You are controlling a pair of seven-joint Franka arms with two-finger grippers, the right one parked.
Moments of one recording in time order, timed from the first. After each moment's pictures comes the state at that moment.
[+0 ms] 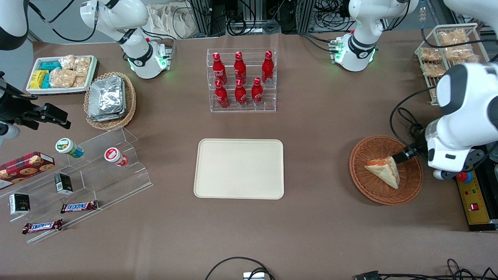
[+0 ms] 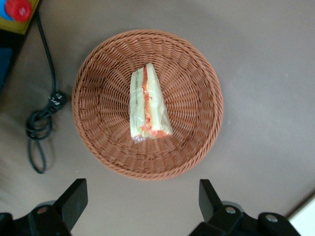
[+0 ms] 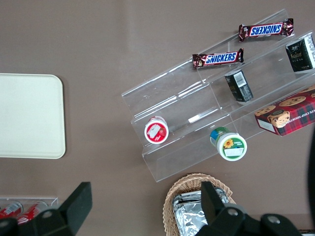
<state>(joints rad) 0.08 0.23 -0.15 -1.75 0.08 1.85 -0.71</state>
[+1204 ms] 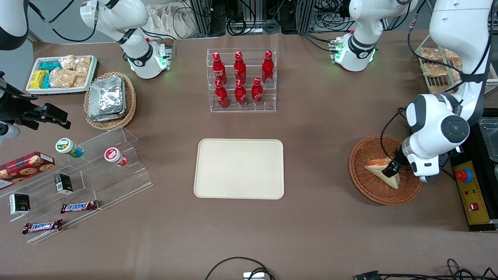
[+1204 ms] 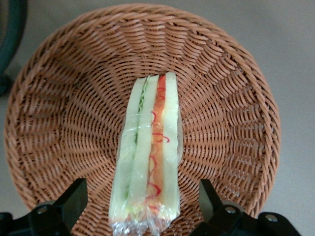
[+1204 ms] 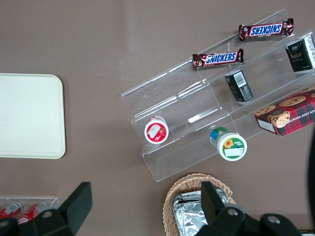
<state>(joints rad) 0.15 0.32 -0.14 -2.09 0.08 2.40 -0.90</state>
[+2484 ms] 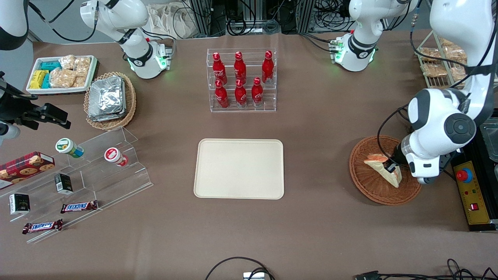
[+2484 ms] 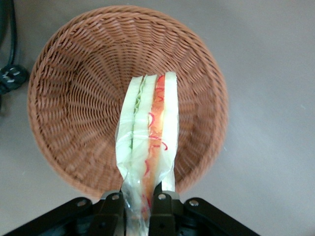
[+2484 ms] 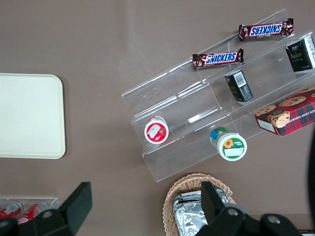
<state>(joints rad) 0.13 0.27 -0.24 -1.86 0.08 2.03 -0.90</state>
